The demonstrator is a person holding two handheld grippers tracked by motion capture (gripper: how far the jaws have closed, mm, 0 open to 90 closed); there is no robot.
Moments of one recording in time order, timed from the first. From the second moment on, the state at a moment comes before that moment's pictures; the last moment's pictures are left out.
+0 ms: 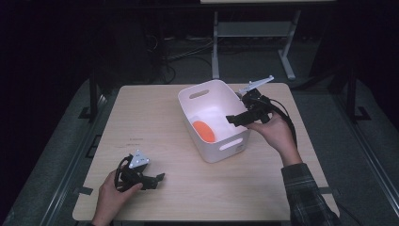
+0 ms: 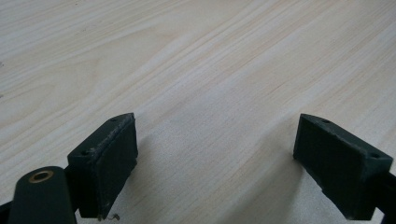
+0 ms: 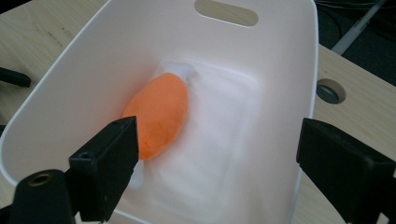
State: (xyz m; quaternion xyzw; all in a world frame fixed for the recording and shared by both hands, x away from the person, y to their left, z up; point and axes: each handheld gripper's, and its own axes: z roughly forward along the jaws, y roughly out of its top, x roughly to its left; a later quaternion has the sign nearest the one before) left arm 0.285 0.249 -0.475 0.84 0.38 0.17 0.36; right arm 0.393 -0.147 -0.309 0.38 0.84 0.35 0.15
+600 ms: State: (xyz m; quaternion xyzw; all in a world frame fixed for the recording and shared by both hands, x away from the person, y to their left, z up) left arm 0.285 0.249 -0.475 0.84 0.38 0.17 0.36; right arm 0.371 -0.198 -0.314 0.39 0.83 0.37 0.16
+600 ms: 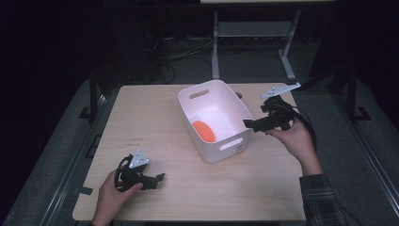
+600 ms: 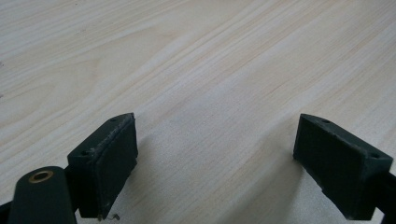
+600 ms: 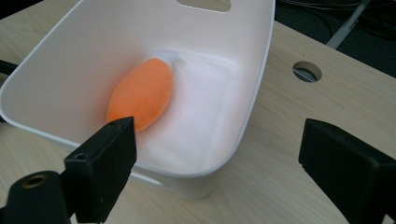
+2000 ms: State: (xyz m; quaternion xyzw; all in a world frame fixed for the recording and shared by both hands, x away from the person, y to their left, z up) left arm 0.285 0.248 -0.476 0.84 0.38 0.17 0.36; right arm 0.327 -0.252 -0.381 0.39 0.80 0.42 0.16
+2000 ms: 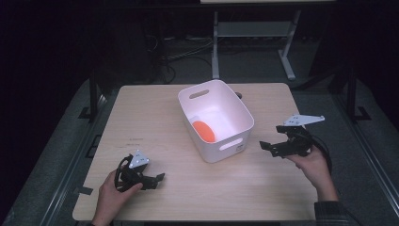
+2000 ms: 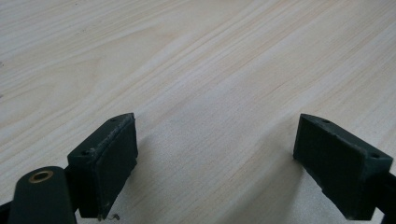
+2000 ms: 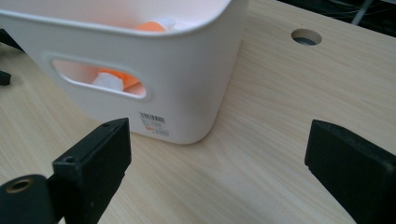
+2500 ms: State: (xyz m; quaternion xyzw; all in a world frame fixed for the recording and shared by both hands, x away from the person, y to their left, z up) left arm 0.285 0.249 -0.476 0.84 0.38 0.17 0.36; right arm 0.305 -0.261 -0.415 0.41 0.79 0.42 0.17
